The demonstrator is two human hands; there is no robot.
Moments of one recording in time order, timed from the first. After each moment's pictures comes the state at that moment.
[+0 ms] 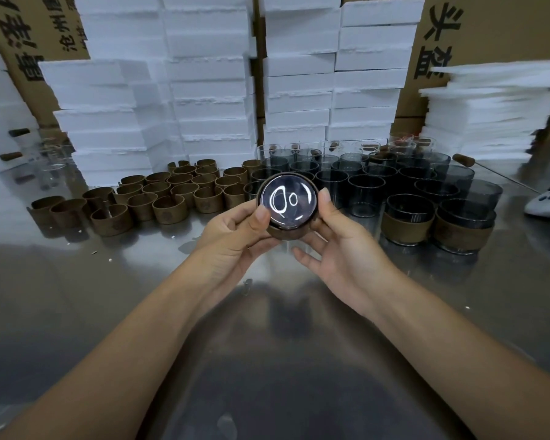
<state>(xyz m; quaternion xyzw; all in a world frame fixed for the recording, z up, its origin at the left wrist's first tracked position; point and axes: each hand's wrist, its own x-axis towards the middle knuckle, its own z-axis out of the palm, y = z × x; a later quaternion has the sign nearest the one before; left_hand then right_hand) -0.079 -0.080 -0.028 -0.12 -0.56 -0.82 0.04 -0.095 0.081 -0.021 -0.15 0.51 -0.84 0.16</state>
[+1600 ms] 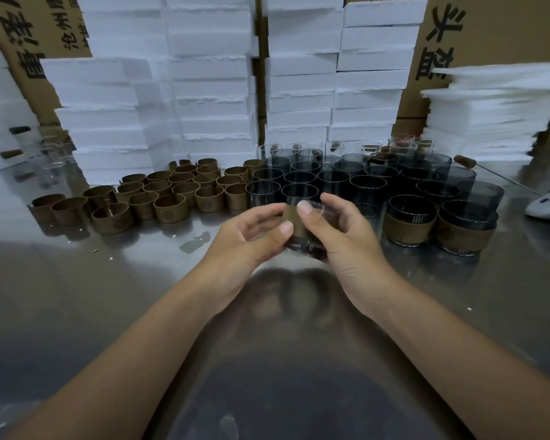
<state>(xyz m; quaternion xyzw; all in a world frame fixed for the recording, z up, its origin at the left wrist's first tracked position) -0.082 -0.072 -0.036 -0.09 -0.67 -0.74 0.07 -0.096 0.077 -0.026 -0.11 0.64 -0.76 0.00</state>
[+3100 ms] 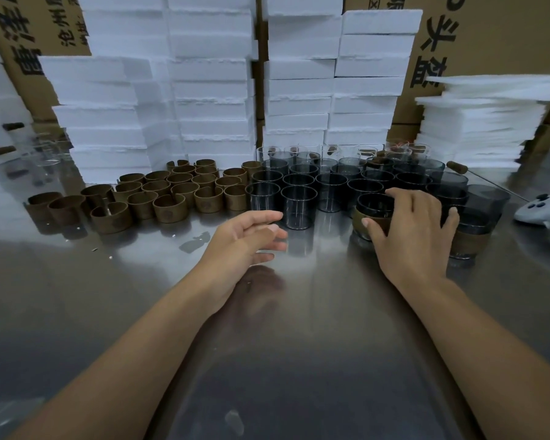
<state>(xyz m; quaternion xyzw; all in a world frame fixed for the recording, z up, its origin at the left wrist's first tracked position) -0.082 -0.079 -0.036 -0.06 -0.70 -0.71 0.08 -0.131 0.142 -0.032 -0.02 0.94 -0.14 -0.31</state>
